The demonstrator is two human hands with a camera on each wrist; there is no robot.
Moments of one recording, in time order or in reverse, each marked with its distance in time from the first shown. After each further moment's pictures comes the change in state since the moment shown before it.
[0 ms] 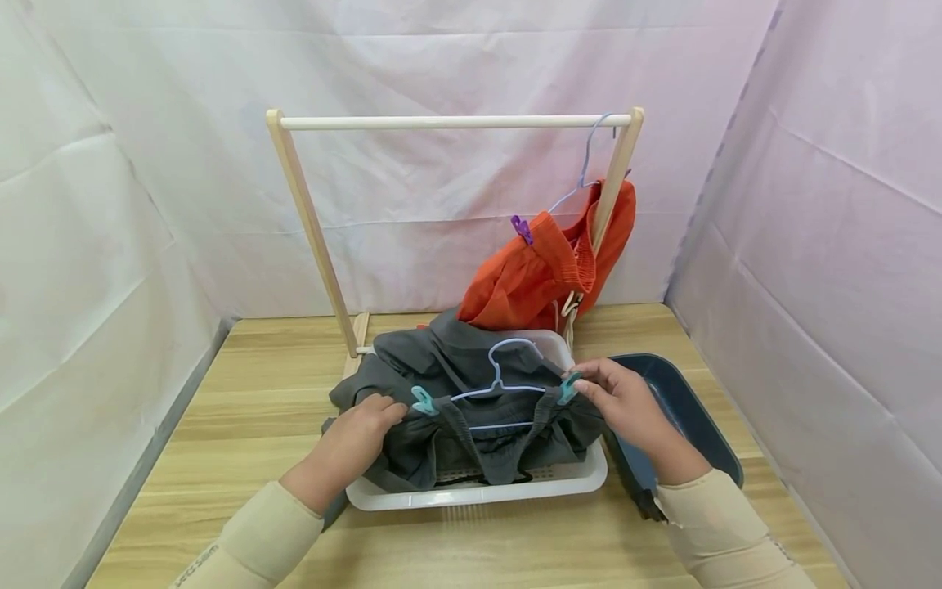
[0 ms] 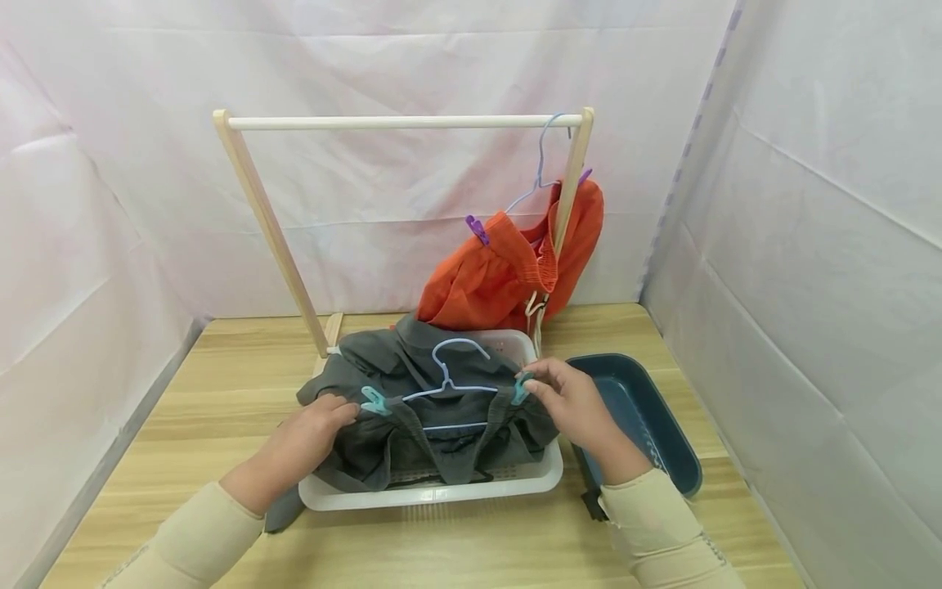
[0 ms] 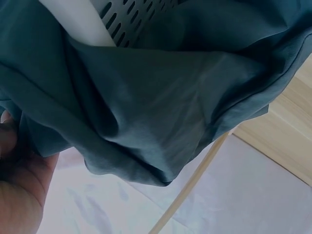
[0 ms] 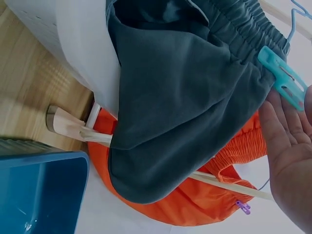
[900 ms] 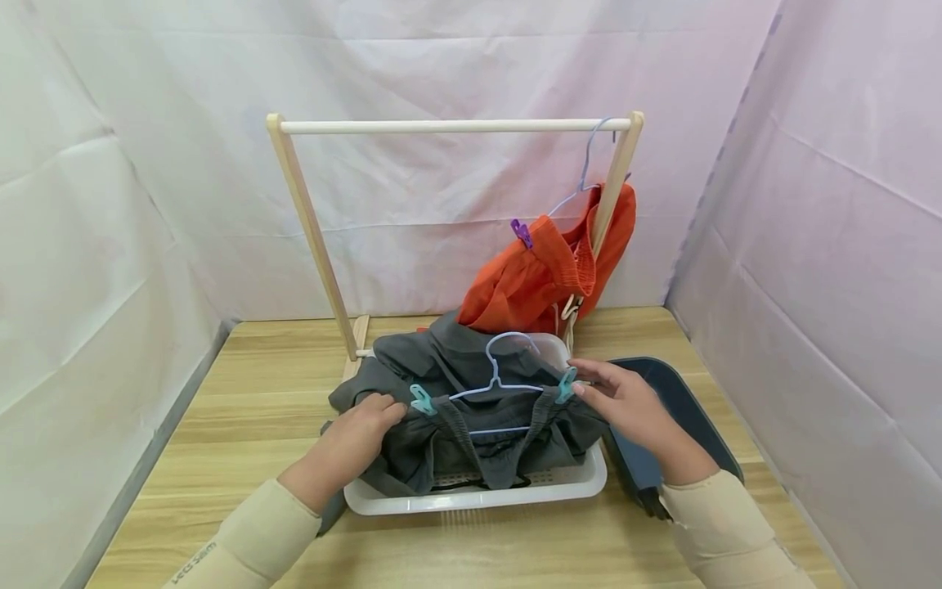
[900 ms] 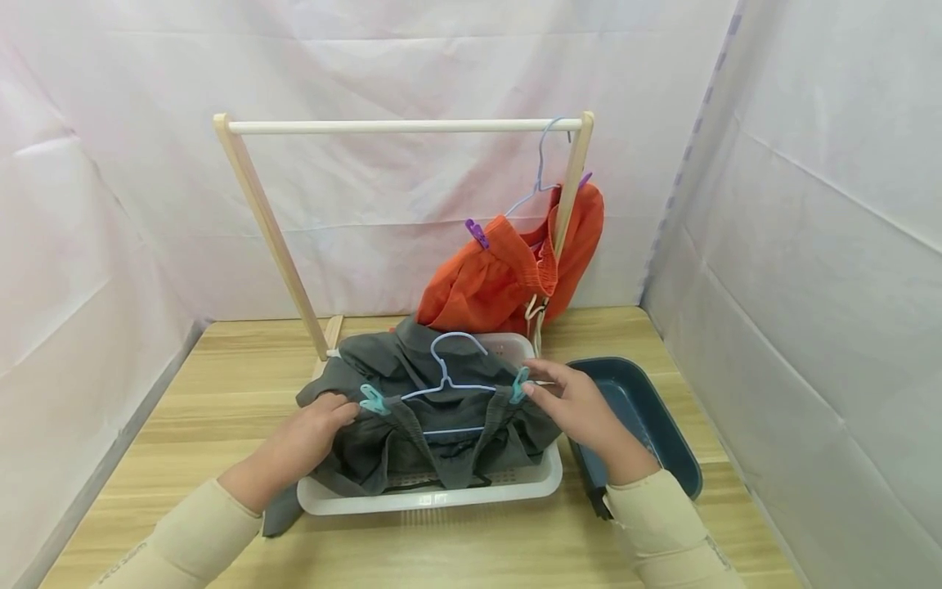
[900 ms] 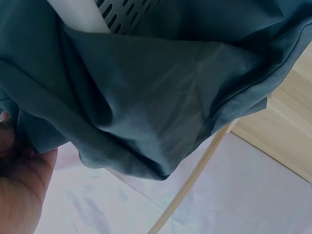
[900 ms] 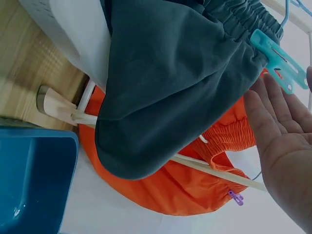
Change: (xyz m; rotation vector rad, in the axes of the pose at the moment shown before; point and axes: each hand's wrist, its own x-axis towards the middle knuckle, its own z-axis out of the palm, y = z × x) left_hand 0.004 -0.002 -0.005 -0.023 -0.077 -0.025; right_hand 0.001 -0.005 -0.012 -0.028 -0.112 0.121
